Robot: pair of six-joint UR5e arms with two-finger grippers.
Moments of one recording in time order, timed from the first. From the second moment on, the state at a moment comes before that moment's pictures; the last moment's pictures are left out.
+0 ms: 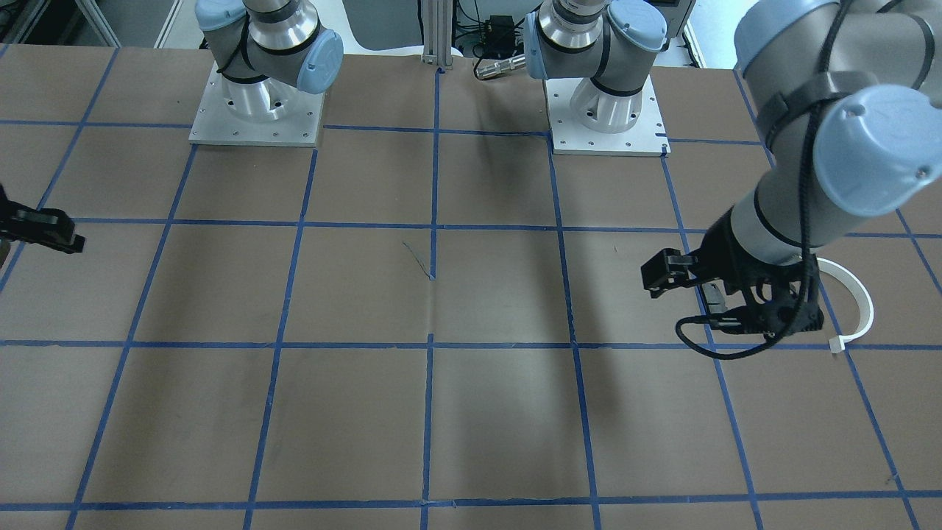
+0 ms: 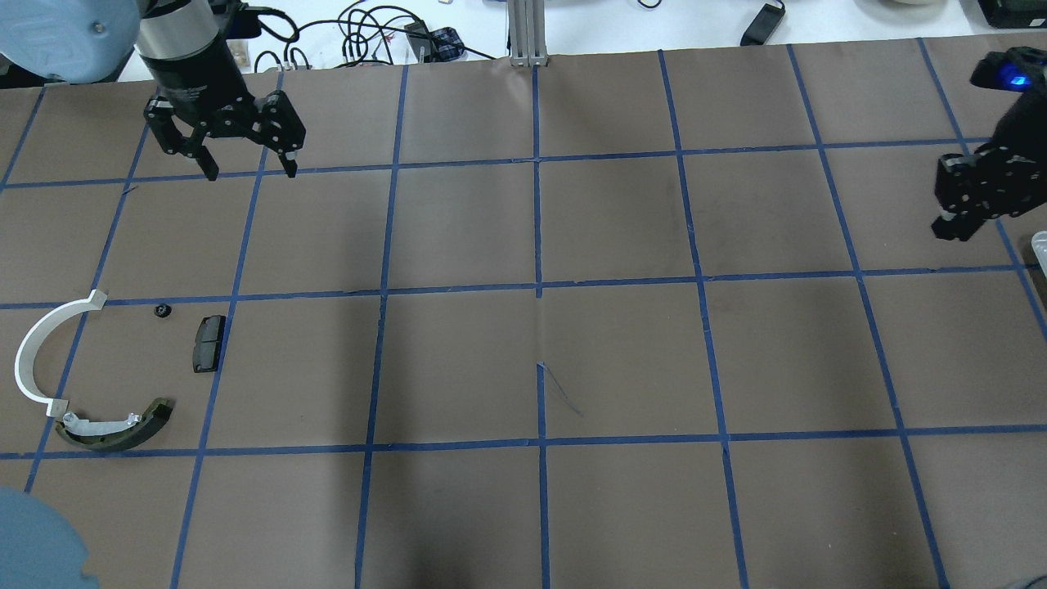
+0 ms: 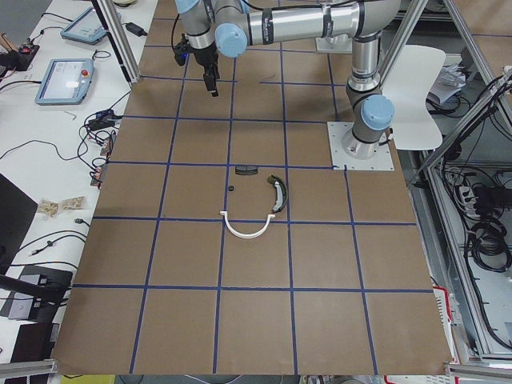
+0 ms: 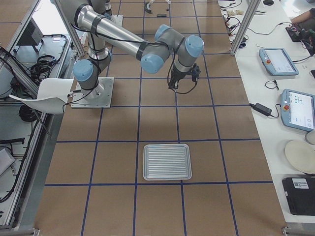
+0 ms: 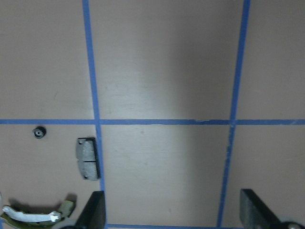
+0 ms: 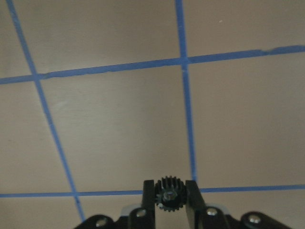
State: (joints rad) left arm -1.51 -1.85 -1.35 -1.64 1.62 0.01; right arm 1.16 -1.42 1.62 -1.52 -1.52 -0.28
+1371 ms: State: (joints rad) left arm -1.63 -1.66 -1.45 -1.54 1.60 -0.06; right arm 1.97 -1.23 1.87 -2.28 -1.39 0.89
